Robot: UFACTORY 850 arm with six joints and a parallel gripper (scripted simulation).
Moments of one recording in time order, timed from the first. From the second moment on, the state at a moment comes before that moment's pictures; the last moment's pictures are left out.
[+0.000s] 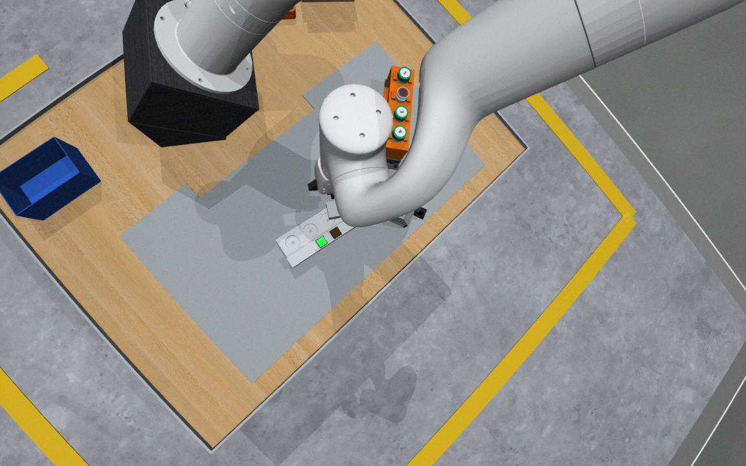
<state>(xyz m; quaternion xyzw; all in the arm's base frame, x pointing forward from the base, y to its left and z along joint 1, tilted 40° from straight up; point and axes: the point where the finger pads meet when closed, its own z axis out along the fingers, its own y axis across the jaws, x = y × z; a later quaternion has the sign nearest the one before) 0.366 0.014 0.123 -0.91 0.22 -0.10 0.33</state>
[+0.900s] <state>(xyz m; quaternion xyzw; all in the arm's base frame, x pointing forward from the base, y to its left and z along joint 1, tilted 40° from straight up) 0.292 0.153 0.194 -0.91 0.22 -0.09 0.34</state>
